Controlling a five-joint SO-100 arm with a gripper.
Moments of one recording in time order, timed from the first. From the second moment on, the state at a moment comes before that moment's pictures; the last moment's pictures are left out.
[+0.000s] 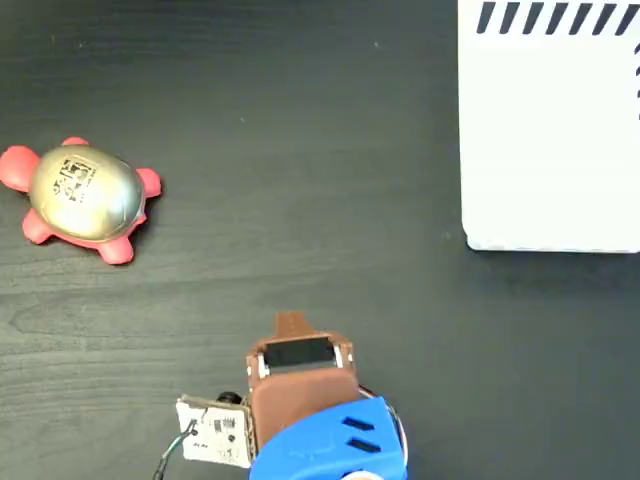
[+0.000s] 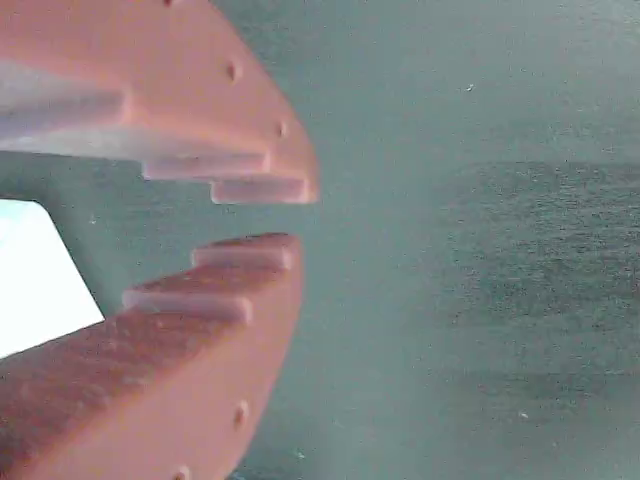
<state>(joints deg) -1.9 186.2 167.8 71.9 0.7</state>
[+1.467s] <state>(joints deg) -8.3 123.0 121.7 68.8 25.3</state>
